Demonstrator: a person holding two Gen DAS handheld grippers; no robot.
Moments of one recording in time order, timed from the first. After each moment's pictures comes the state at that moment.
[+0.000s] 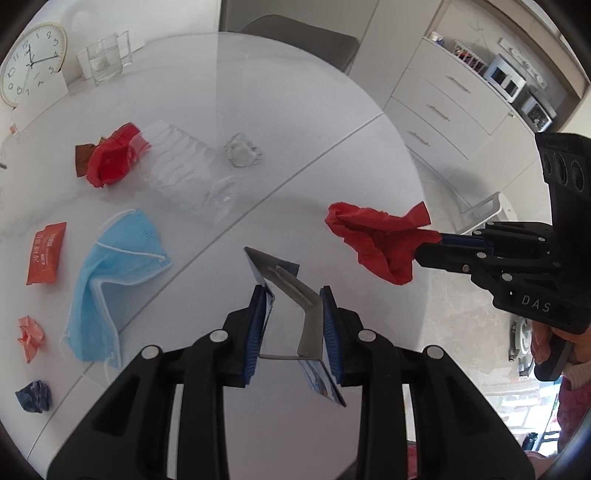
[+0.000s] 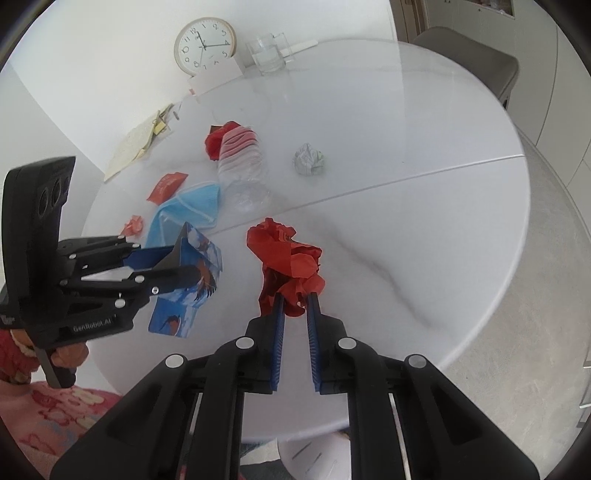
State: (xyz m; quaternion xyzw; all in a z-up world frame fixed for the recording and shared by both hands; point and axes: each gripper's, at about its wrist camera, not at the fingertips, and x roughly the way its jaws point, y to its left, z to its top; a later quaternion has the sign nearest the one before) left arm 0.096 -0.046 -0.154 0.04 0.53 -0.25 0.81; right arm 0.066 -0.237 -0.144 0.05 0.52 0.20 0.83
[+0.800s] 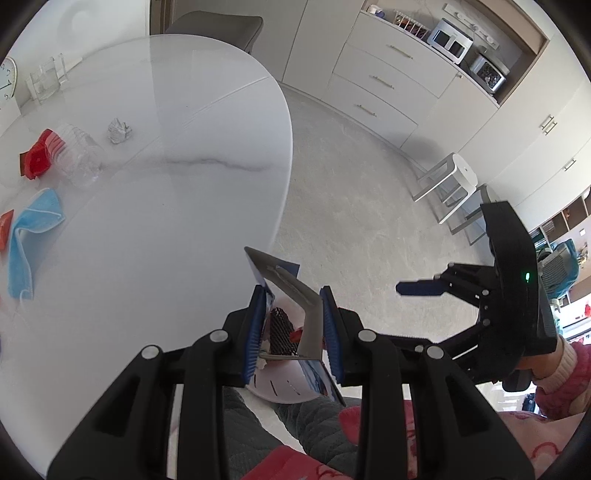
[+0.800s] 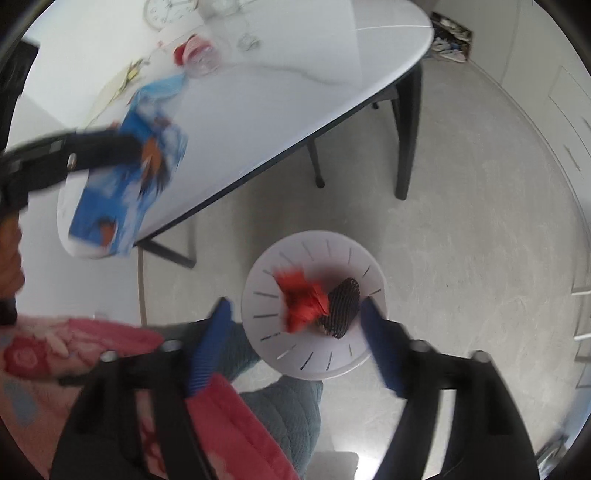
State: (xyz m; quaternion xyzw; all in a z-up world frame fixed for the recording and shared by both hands) left arm -0.026 -0.148 -0.146 0.06 0.54 -0.32 0.78; right arm -0.091 -0.317 -0.201 0.06 0.59 0.14 0.79
